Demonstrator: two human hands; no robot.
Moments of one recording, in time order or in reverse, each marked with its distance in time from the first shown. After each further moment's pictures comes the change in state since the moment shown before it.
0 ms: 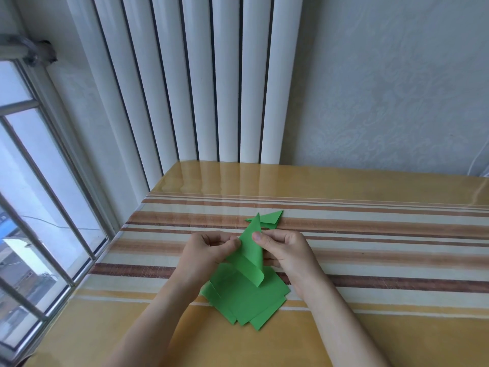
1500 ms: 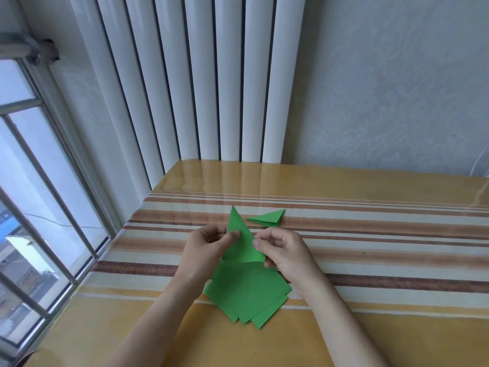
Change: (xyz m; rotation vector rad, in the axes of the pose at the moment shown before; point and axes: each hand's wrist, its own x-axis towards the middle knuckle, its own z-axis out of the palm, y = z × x) left_hand 0.002 -0.002 0.004 -0.125 0.071 0.035; right_hand 0.011 0.015 -0.006 -0.342 0.020 -0.118
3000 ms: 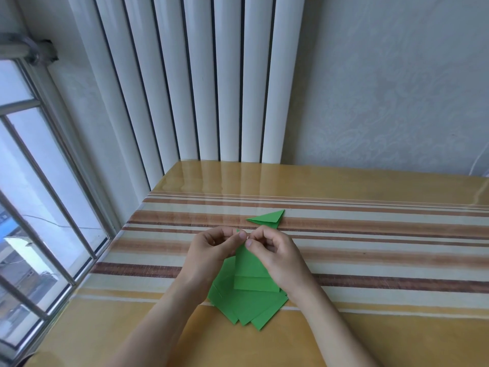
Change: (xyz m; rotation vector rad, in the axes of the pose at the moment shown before) left_hand 0.002 -0.009 0.004 -0.107 -0.110 0.054; right_hand -0.003 0.003 0.015 -0.039 -0.060 -0.240
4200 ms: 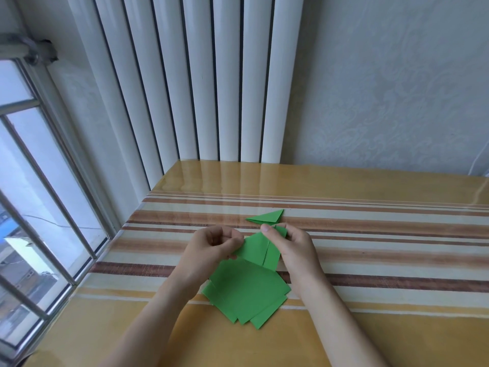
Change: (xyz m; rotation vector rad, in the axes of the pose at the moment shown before) left_hand 0.005 0.004 -0.012 0.251 -0.064 -0.007; right_hand 0.000 -0.006 -0.015 0.321 0.237 0.269
